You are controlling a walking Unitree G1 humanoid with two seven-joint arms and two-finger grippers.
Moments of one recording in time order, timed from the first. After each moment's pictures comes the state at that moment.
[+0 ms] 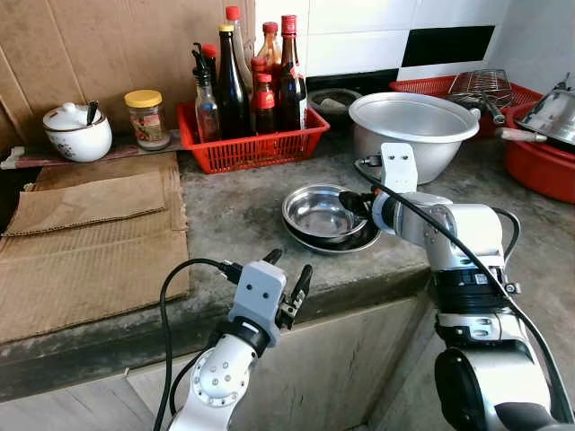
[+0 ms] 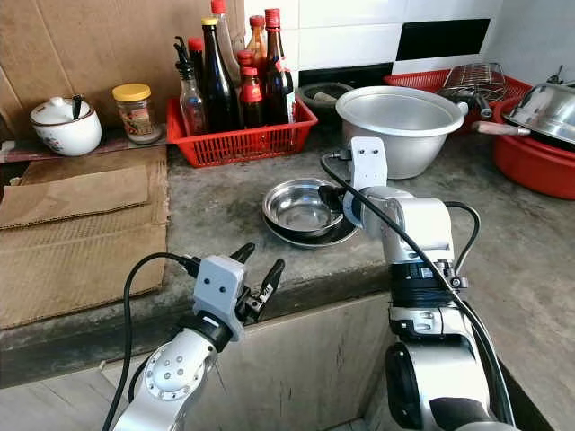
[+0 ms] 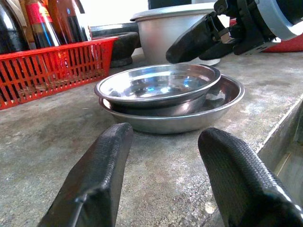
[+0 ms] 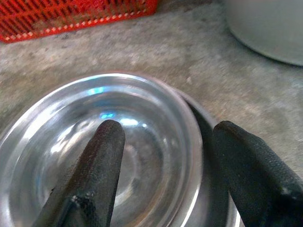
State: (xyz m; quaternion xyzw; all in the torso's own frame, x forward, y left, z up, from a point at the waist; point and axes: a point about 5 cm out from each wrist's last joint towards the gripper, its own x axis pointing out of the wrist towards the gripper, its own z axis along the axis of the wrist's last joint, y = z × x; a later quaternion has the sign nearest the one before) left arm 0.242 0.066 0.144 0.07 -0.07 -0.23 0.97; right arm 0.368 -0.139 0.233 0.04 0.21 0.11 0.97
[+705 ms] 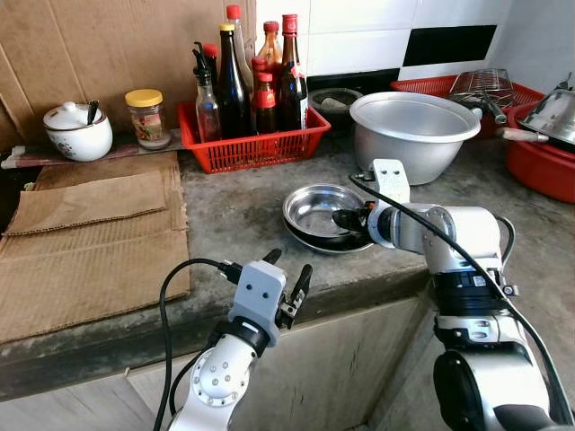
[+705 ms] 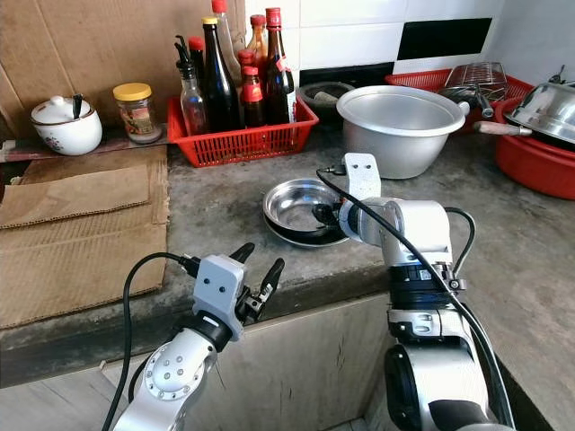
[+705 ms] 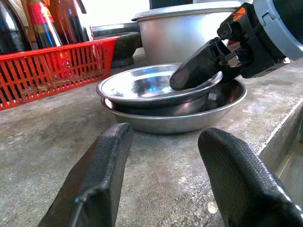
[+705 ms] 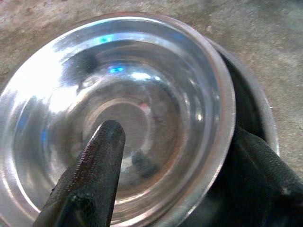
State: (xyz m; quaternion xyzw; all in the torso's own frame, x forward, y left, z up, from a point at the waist) left arm 0.242 0.067 0.144 0.07 -0.07 -0.22 0.97; right arm 0.361 -0.133 0.220 0.05 0.28 0.12 0.95
